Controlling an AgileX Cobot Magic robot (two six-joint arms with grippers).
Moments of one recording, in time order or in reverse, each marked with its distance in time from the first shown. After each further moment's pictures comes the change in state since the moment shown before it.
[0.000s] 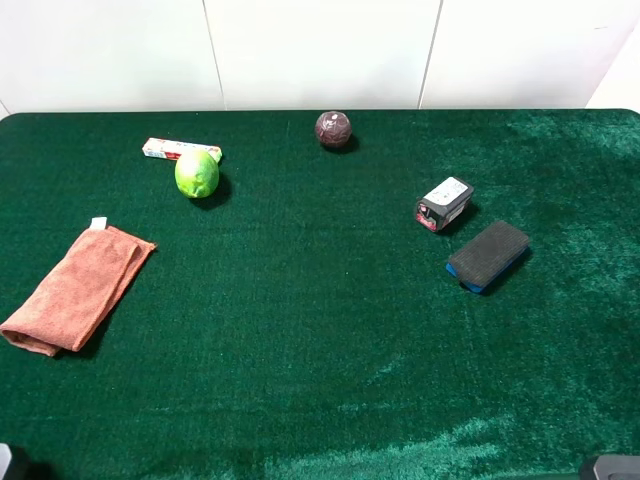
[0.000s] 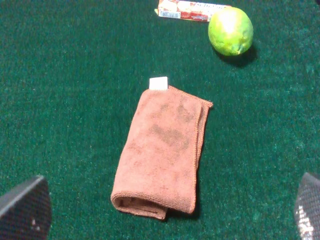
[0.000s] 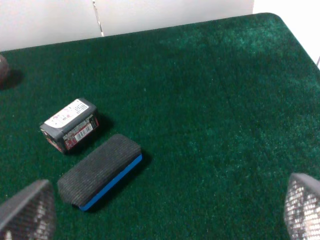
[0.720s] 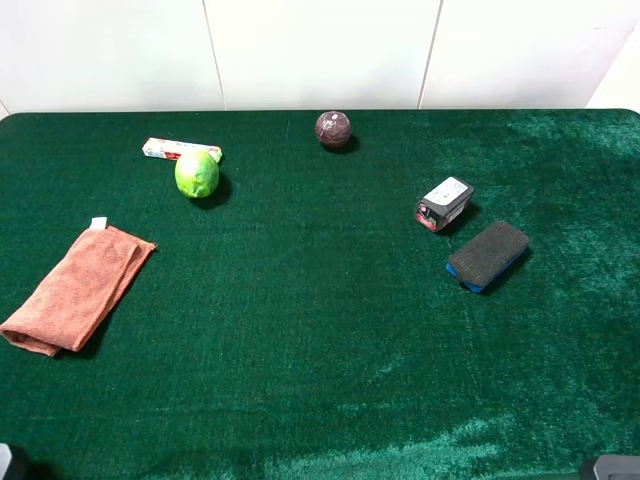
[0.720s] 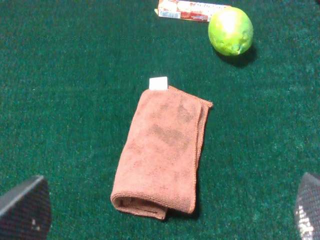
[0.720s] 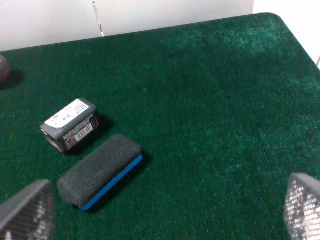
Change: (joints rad) left arm 0.000 0.000 0.000 0.000 0.000 0.000; right arm 0.000 0.000 0.000 0.000 0.000 0.000
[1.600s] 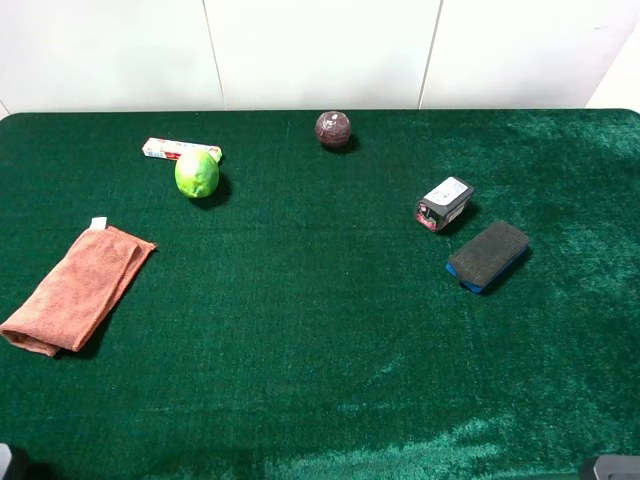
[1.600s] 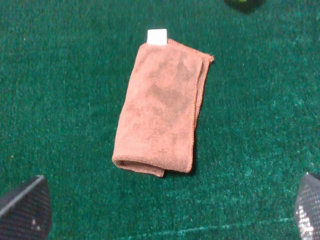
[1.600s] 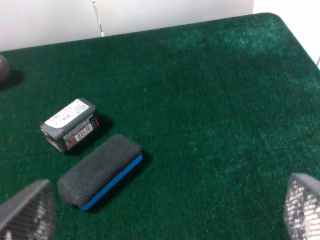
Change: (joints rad) left arm 0.000 0.450 -0.217 0.000 0.082 0.000; right arm 0.000 0.000 0.000 0.000 -0.001 0.000
